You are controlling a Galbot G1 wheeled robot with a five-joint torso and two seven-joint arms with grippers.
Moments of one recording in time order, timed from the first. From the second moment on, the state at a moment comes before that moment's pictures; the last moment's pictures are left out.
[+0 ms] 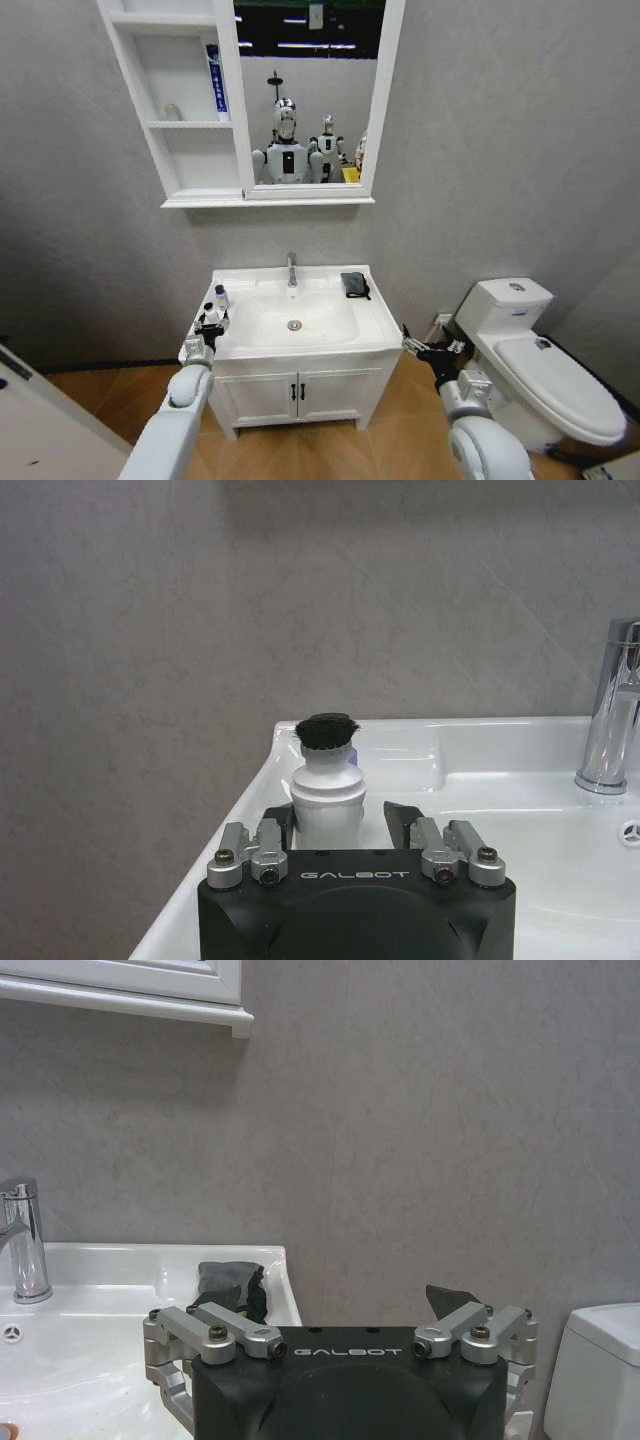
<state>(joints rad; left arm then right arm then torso) 1.13 -1.26 -0.50 -1.60 -0.30 0.14 -0.17 -1.60 1.36 0.68 2.24 0.20 -0.30 0.14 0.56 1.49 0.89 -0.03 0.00</state>
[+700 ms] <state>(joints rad) 1.20 -1.02 -0.55 -2.11 -0.55 0.46 -0.39 -1.59 1.37 0.66 2.21 0.17 -0.28 0.13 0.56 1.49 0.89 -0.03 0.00</state>
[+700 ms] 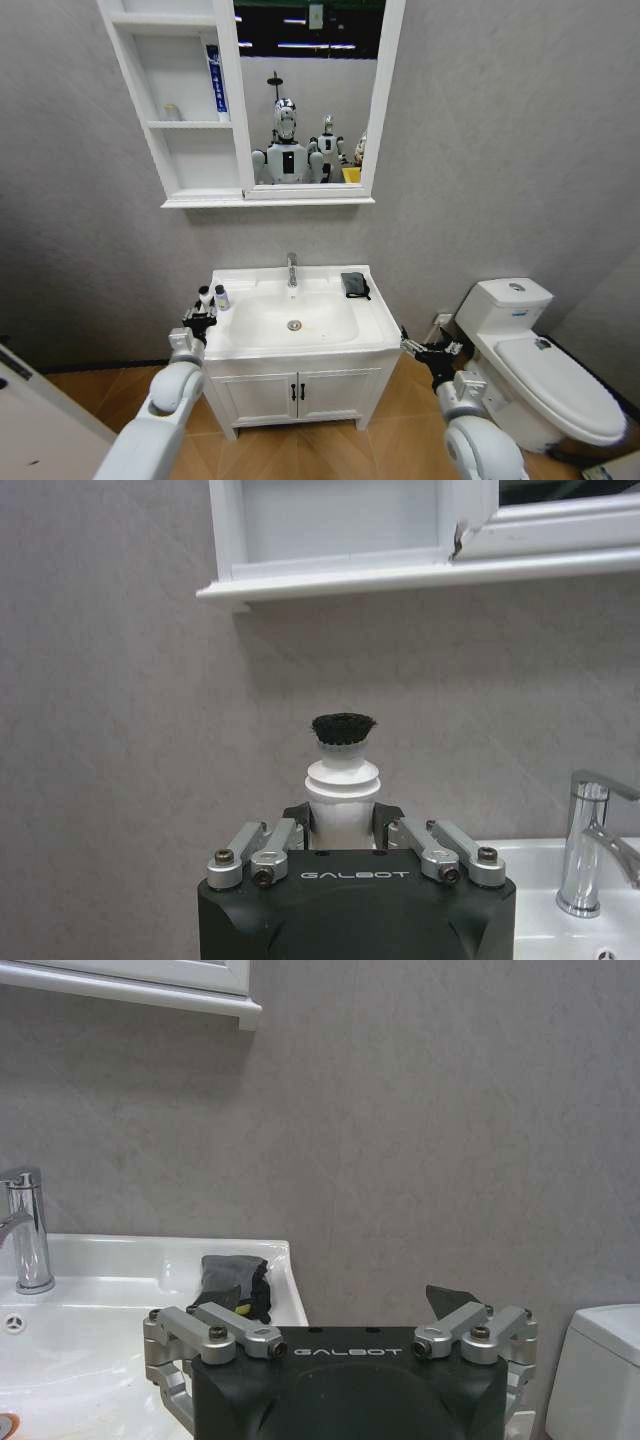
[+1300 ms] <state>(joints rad) 0.29 -0.70 -0.15 -1.84 -1.01 0.64 -0.53 -1.61 1.37 0.67 2.21 0.17 -0.26 0.12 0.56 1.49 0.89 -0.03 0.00</state>
